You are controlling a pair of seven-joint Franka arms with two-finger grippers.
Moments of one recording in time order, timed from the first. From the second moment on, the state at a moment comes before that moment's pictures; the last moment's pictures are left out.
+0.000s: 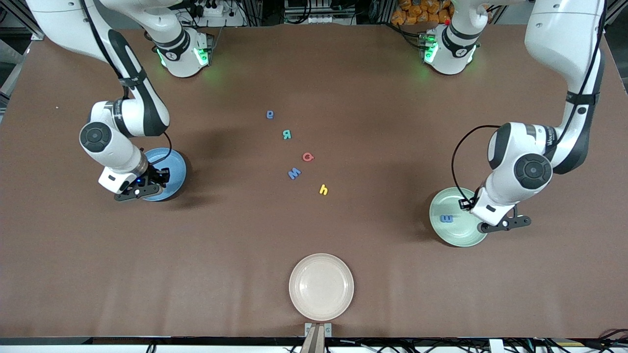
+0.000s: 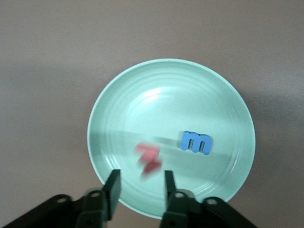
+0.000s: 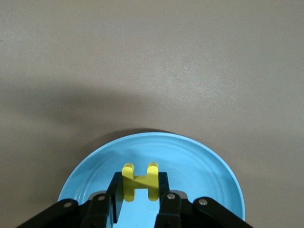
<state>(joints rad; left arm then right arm) -0.08 0.47 -0.05 -1.84 0.18 2.27 -0.39 0.12 0.30 -0.10 -2.28 -0.11 2.59 -0.14</state>
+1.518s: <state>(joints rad) -0.51 0.66 -0.25 -1.61 0.18 2.28 -0.71 0.28 0.21 0.17 -2.28 -0.11 2.40 0.48</state>
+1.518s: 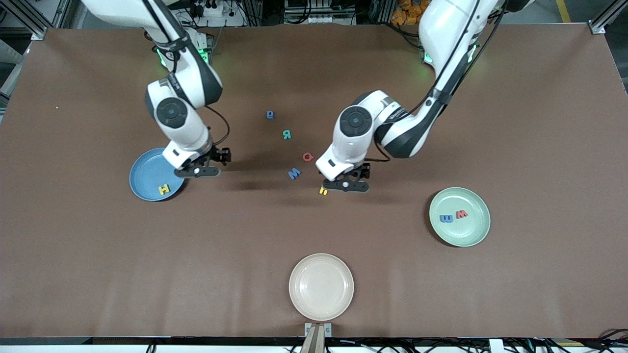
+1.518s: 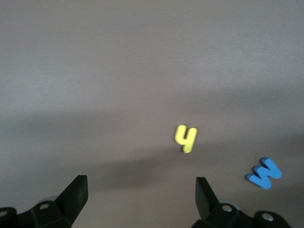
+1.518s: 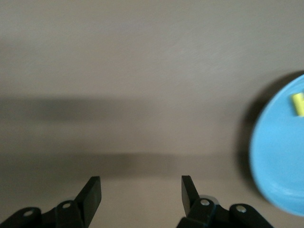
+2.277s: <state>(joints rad) -0.61 0.86 -0.18 -1.42 0.18 2.31 -0.71 0.44 0.19 0.19 -2.34 -0.11 2.51 0.65</state>
